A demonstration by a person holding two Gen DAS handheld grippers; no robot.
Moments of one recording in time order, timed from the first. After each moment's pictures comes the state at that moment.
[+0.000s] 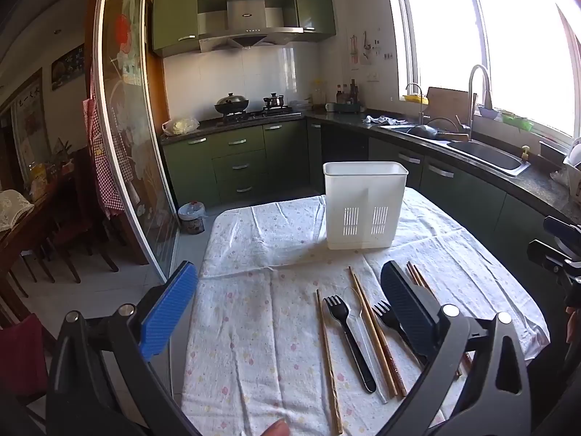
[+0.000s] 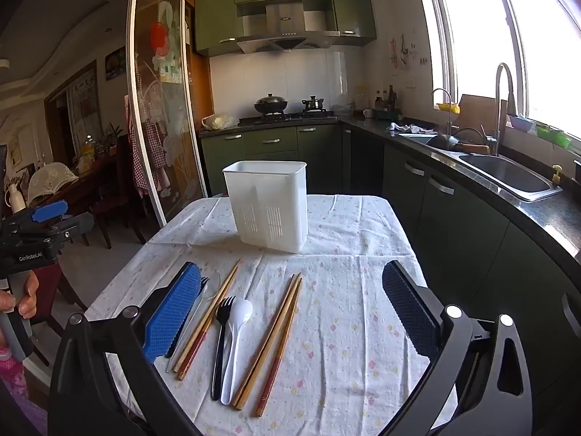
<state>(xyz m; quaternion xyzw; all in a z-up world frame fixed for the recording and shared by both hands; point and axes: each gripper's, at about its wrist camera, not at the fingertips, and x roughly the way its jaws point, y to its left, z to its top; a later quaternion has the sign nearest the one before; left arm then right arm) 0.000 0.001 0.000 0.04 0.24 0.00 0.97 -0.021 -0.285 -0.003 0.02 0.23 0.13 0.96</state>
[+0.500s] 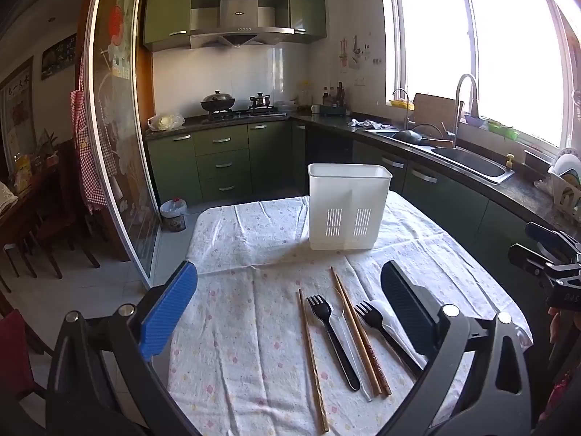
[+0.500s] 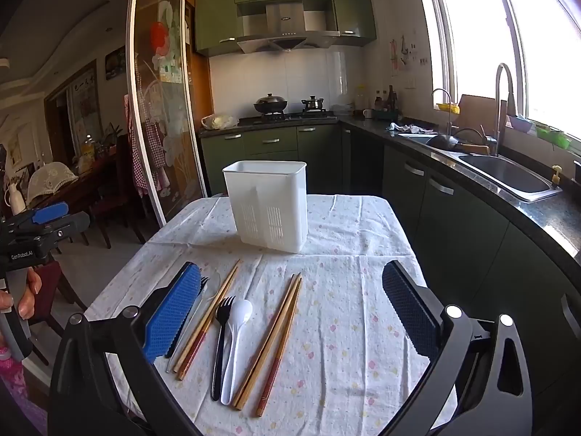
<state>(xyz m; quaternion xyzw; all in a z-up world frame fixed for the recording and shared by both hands) -0.001 -0.003 -0.001 0.03 0.24 -0.04 0.97 -0.022 -0.283 0.000 0.02 0.23 0.13 0.96</state>
